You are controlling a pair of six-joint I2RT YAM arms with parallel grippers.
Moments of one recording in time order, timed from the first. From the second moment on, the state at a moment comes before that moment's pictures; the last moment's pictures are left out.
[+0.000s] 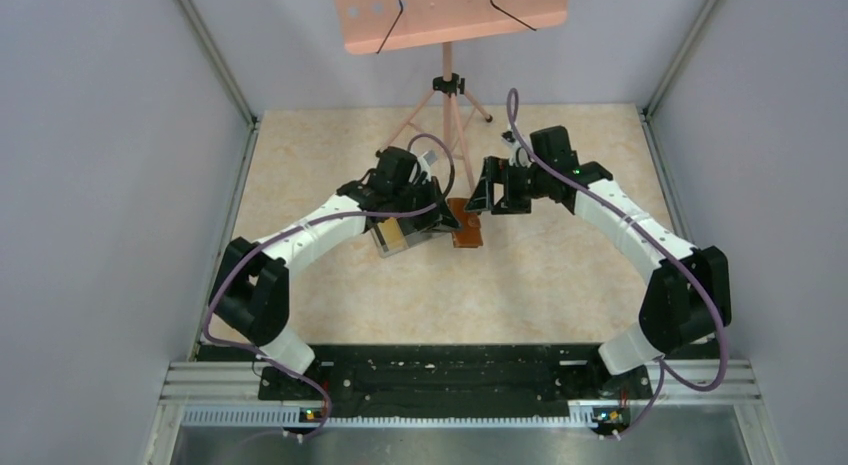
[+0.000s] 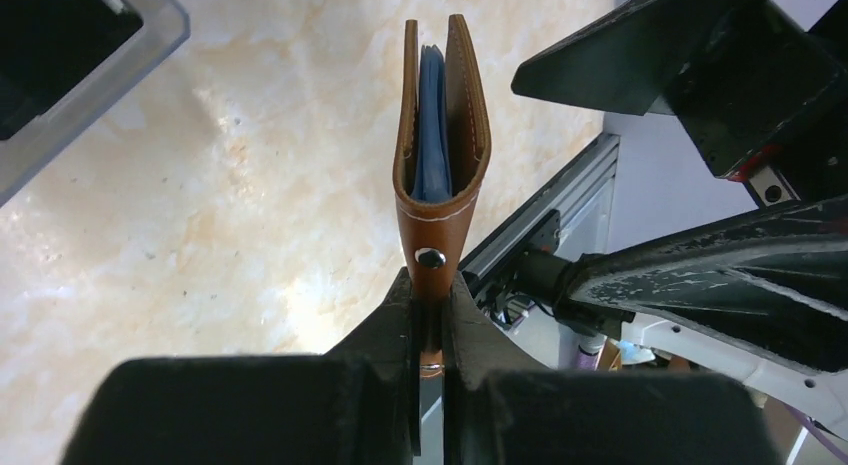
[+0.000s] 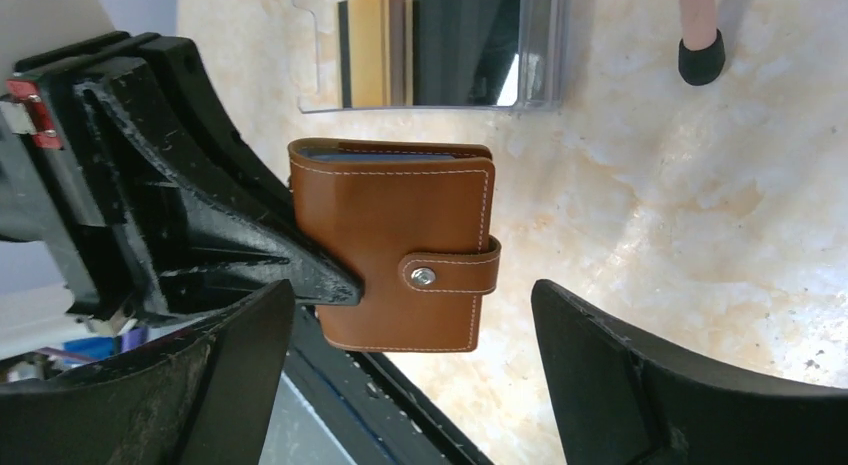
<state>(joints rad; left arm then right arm) -0.57 1.61 1.21 -0.28 0.54 -0.81 0.37 1.51 1.23 -0.50 -0.58 0.43</state>
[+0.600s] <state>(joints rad) -0.58 1.61 1.25 -0.42 0.47 -0.79 0.49 1.63 1.28 -0.61 -0.42 0.34</state>
